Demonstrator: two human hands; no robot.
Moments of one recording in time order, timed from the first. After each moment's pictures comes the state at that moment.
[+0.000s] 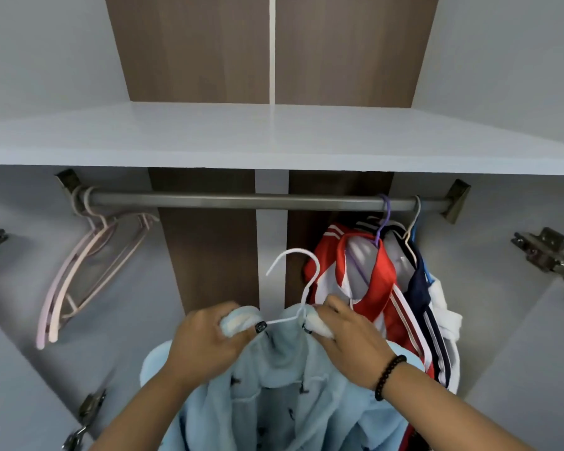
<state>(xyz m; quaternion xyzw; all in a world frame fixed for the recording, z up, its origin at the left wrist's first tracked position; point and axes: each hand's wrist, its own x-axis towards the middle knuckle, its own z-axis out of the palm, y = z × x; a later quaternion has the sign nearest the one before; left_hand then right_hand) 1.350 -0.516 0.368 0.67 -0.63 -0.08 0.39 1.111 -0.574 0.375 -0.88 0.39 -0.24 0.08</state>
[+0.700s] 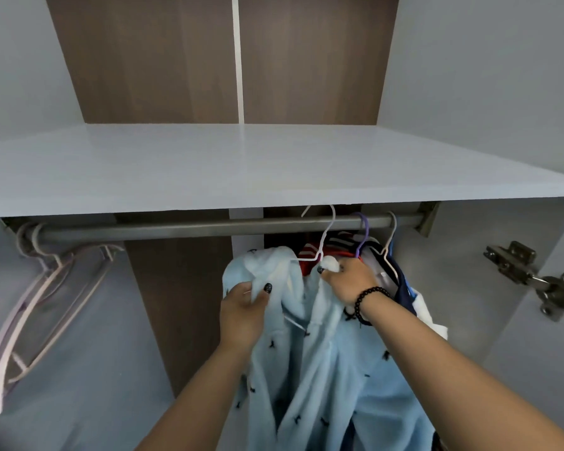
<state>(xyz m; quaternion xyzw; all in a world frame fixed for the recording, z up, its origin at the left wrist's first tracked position) 1.293 -0.626 0.382 0.61 -0.41 -0.35 0.58 1.110 -0.683 0.433 -0.66 0.67 -0.27 0.23</state>
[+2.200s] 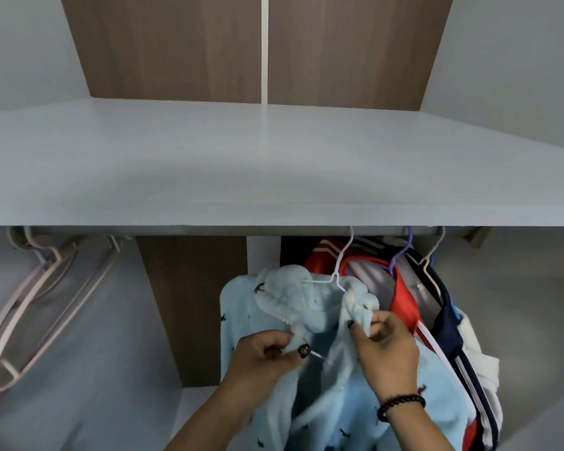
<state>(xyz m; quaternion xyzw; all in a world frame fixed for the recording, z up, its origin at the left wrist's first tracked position) 1.311 -0.605 0.351 0.50 -0.46 -0.53 0.50 1.128 -0.643 0.358 -0.50 0.64 -0.53 0.26</state>
